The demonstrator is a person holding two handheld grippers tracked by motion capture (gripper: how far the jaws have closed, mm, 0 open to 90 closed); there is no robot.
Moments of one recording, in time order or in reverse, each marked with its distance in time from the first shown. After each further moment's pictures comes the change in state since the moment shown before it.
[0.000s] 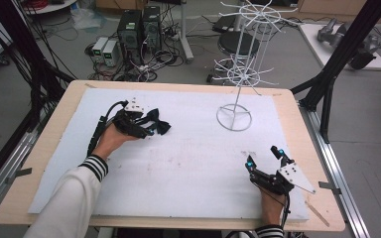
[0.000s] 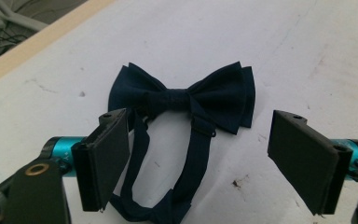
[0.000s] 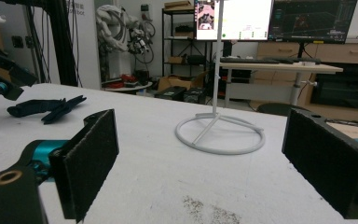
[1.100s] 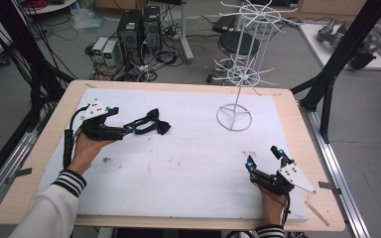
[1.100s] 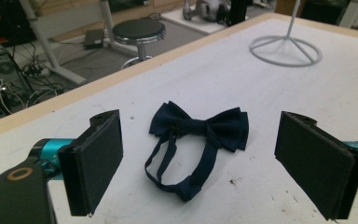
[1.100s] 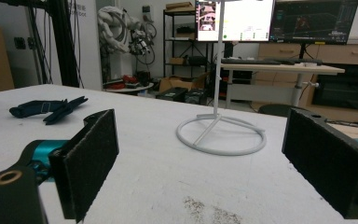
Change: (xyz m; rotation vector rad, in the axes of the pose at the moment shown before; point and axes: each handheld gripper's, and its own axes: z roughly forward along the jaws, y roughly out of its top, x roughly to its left) left arm 0.003 -0.035 -0.080 -0.344 0.083 -0.124; right arm 0.000 0.000 0.000 -0.005 0.006 0.005
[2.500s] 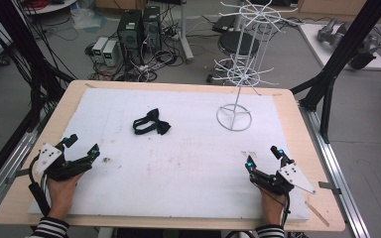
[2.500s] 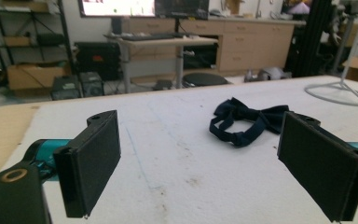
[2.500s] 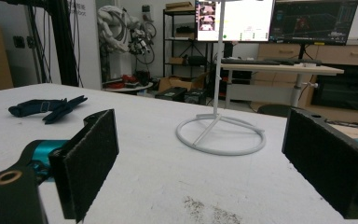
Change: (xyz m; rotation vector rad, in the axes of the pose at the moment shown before) left arm -0.011 -0.098 -0.097 -0.284 0.291 -0.128; right arm 0.001 0.000 0.000 0.002 -0.002 -0.008
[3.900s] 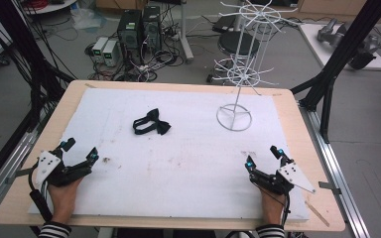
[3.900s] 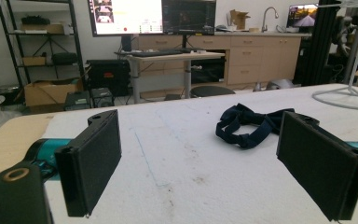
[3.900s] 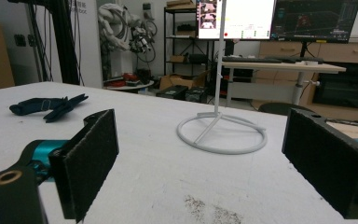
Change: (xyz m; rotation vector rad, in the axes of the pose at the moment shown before) left arm -0.004 -0.017 -0.012 -0.084 0.045 0.034; right arm 0.000 0.000 0.001 0.011 0.003 0.006
